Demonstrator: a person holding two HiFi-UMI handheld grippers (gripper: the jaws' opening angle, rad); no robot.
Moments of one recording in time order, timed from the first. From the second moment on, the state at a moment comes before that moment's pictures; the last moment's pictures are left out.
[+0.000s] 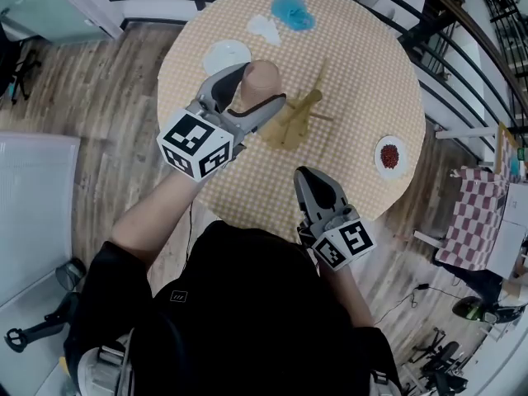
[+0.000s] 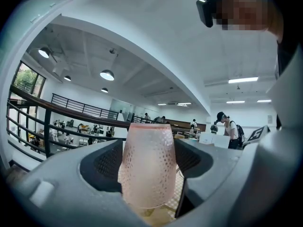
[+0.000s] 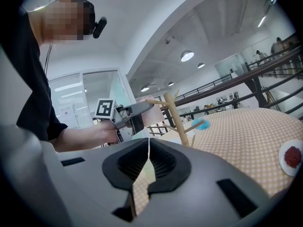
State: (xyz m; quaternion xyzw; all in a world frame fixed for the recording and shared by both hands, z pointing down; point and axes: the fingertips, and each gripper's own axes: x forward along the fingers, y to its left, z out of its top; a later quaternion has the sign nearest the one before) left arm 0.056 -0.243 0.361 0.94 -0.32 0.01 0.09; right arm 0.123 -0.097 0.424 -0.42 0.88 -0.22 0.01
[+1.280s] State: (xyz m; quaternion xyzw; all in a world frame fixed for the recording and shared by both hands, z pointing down) left arm 0.074 -0.263 0.444 0.94 -0.26 0.02 0.23; right arm 0.135 -0.095 0.435 -0.44 0.87 -0.23 -0.01
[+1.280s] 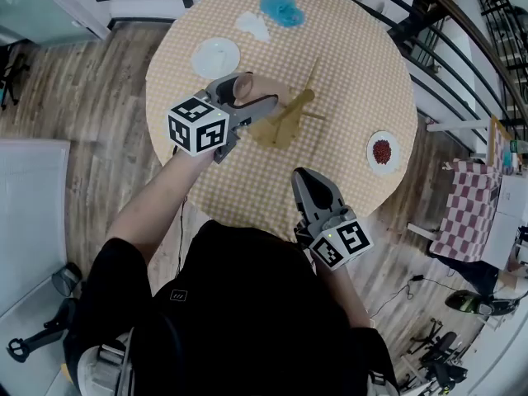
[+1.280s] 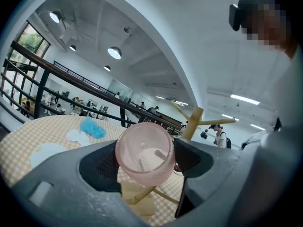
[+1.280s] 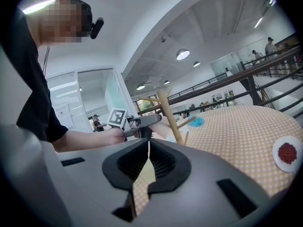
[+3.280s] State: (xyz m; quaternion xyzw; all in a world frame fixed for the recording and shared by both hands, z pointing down) left arm 0.014 -0.196 0.365 0.94 -0.34 0.05 0.03; right arm 0.091 -0.070 0.420 -0.42 0.88 -0.21 -0.01
